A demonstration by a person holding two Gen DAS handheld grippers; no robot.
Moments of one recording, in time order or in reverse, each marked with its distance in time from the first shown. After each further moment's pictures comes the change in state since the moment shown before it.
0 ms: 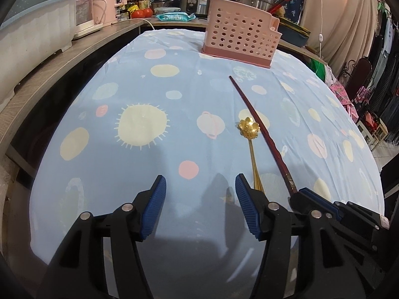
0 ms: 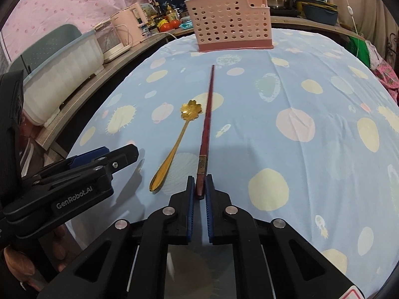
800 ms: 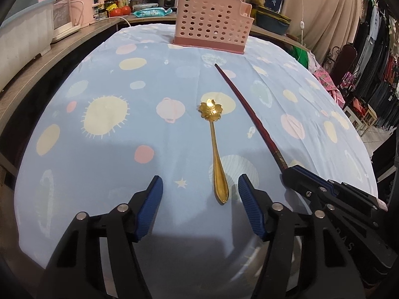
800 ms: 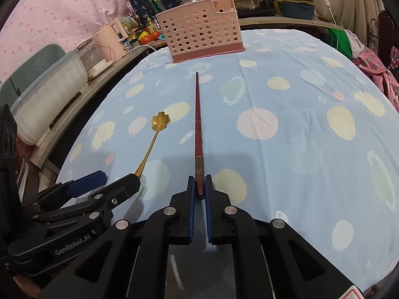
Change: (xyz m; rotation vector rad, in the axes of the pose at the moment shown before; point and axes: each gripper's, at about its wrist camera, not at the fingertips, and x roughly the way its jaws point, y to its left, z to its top) left arm 0.005 -0.033 -0.013 0.063 0.035 -0.068; right arm -0.011 -0.027 -0.001 0.082 -0.038 -0.039
